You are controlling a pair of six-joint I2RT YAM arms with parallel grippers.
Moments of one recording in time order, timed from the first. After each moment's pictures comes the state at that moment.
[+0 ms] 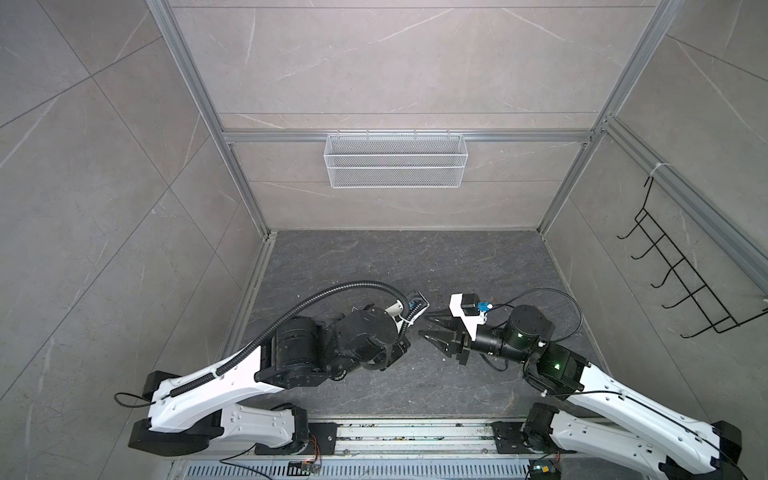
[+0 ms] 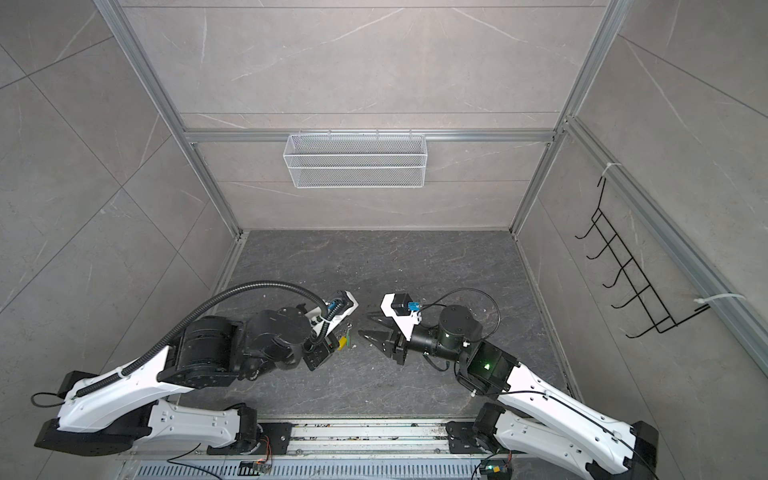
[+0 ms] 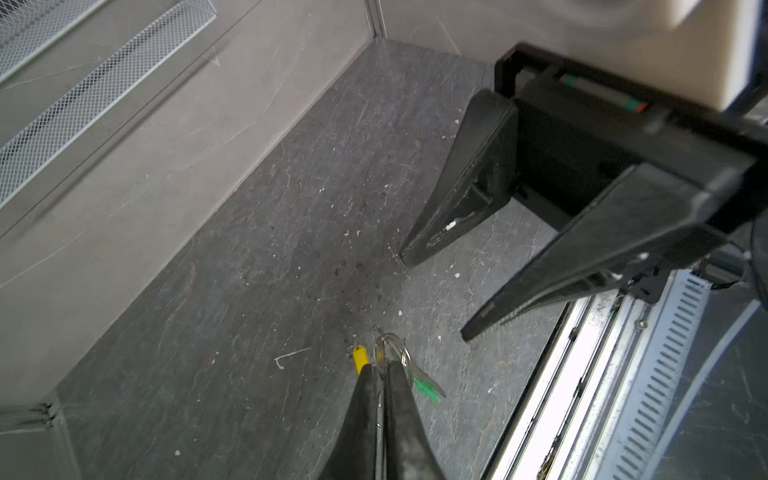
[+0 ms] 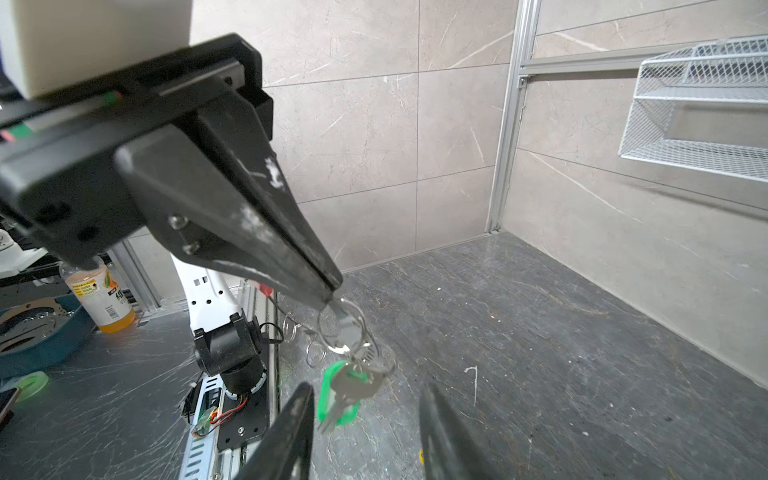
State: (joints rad) left arm -1.38 1.14 1.56 -1.07 -0.47 -0.09; right arm 0.91 0.85 0.78 0.03 -0.36 0.04
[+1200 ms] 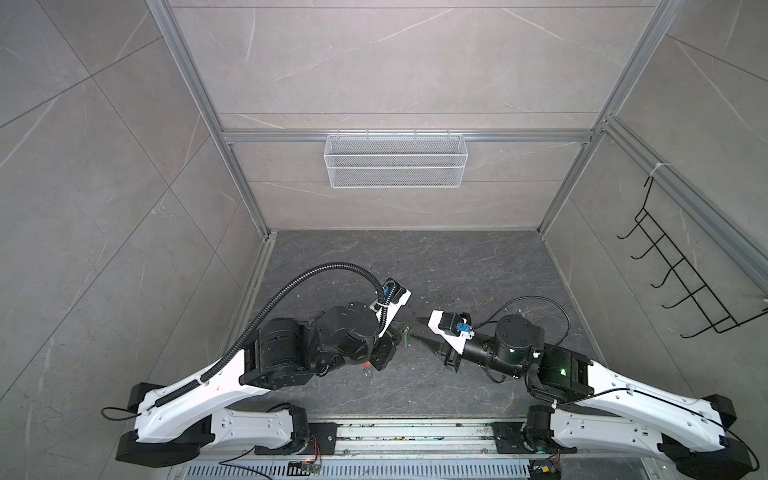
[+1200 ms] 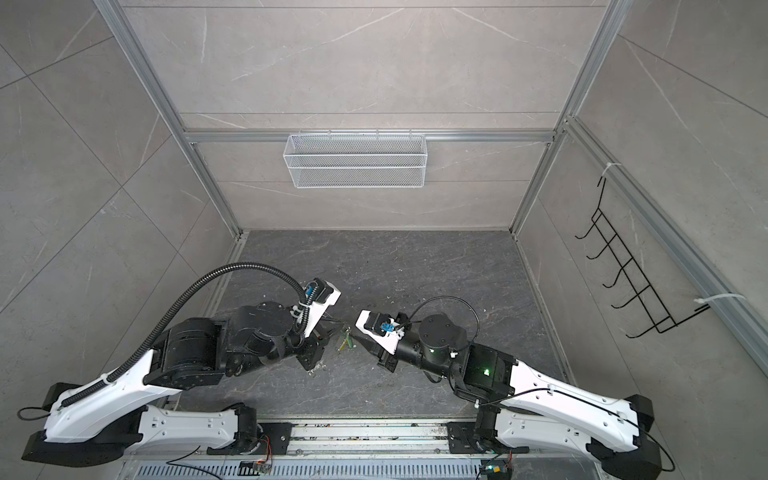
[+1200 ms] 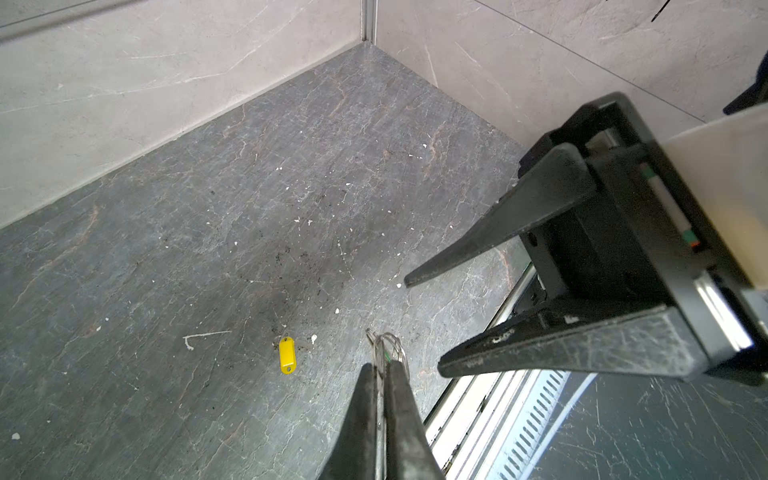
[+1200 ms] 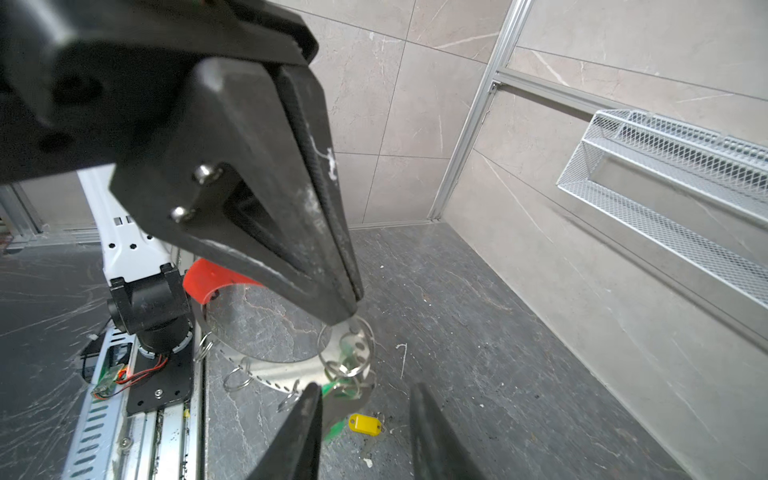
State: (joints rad) left arm -1.31 1.07 1.48 -1.03 -0.33 -0.32; right arm 1.15 0.91 0.94 -0.19 0.04 -0.21
